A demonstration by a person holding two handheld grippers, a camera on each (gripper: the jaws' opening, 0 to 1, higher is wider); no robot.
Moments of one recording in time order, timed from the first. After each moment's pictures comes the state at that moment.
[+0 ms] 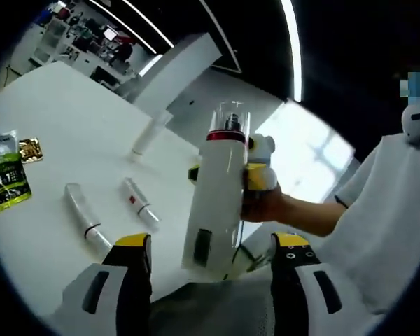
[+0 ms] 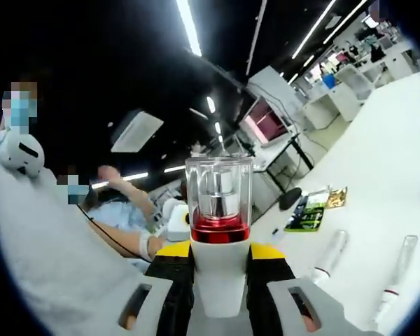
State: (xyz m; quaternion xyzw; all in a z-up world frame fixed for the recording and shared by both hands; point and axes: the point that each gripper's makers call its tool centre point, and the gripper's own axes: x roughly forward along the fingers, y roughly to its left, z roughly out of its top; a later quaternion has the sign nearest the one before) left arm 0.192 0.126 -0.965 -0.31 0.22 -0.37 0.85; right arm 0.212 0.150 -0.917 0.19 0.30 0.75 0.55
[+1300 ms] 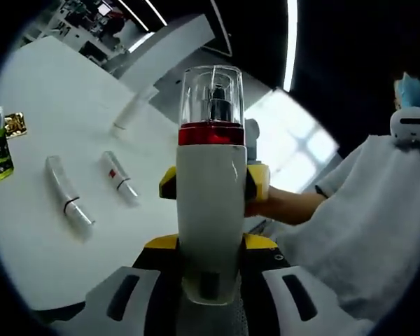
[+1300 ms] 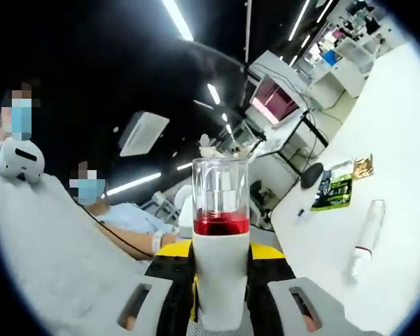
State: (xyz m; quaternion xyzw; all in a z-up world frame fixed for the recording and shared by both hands) left arm 0.167 0.115 -0.963 -0.33 0.26 -0.42 0.80; right arm 0.174 0.173 -0.928 0.22 0.35 0.75 0.52
